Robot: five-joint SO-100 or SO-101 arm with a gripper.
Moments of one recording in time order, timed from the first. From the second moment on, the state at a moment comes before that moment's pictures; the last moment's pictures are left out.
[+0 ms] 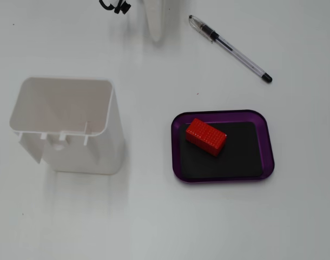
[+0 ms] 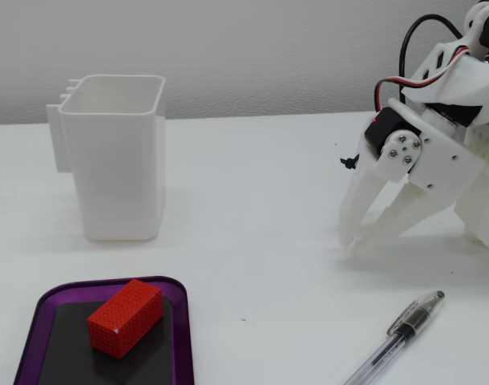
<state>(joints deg) 5.9 191.9 173.8 71.2 -3.7</state>
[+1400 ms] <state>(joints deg) -10.0 89.2 73.4 81.4 20.1</state>
